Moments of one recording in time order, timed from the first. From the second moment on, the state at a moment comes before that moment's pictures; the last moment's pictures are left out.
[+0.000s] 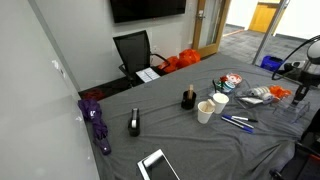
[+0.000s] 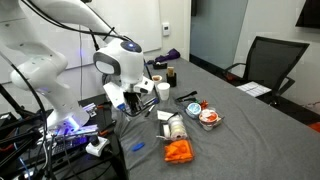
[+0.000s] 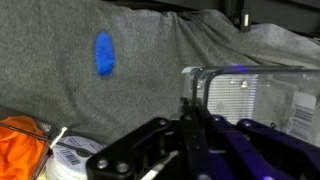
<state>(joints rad) -0.37 -0.08 -0.28 -2.62 0.06 2.35 -0.87</state>
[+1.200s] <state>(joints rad) -0.14 -0.15 -0.15 -2.77 0.13 2.44 -0.40</state>
